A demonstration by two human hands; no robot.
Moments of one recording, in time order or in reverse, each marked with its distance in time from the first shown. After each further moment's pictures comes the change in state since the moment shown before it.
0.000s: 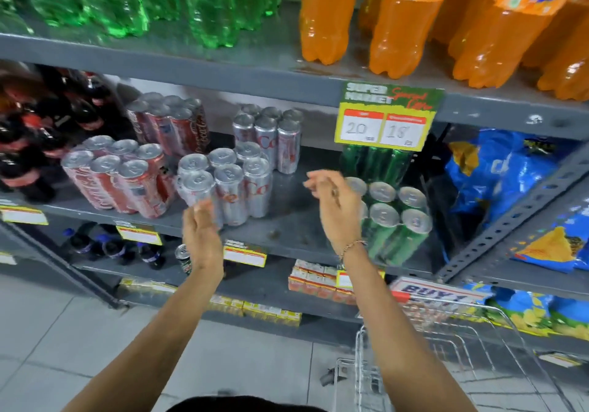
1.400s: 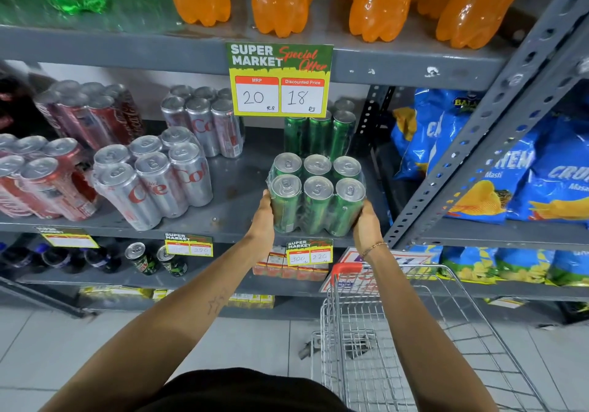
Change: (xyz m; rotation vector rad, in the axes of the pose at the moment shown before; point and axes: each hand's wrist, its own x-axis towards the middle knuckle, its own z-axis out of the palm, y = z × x) left_hand -0.087 -0.067 0.161 0.126 -0.580 -0.511; right_hand -0.010 0.151 -0.145 0.455 0.250 0.691
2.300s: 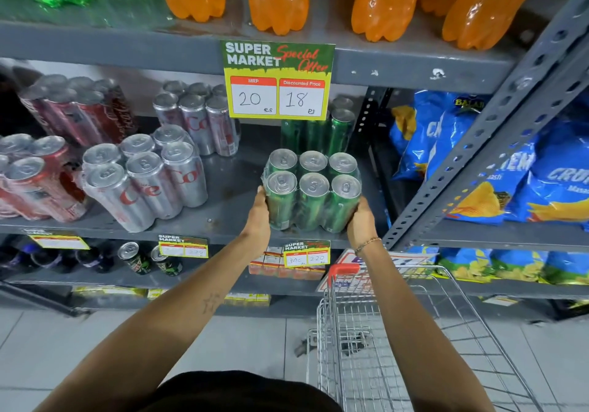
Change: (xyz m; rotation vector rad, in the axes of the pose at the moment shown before) left_hand 0.015 0.003 0.000 -0.042 -0.033 0.023; right_hand 0.015 0.000 0.006 0.059 0.062 0.069
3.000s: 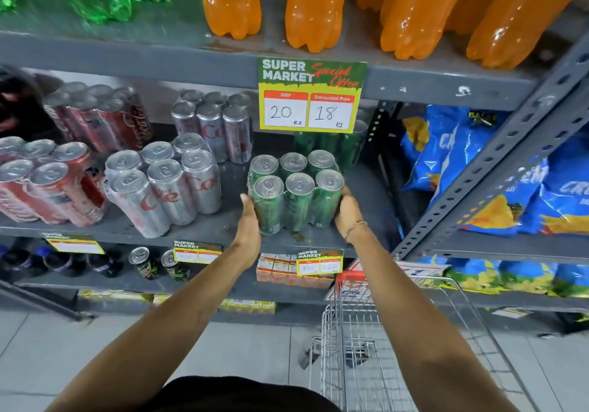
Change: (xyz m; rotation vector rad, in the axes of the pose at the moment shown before) left_hand -0.005 0.014 -0.045 -0.063 0.010 0.072; right_hand 0.011 -0.007 0.063 -0.055 -0.172 -0.002
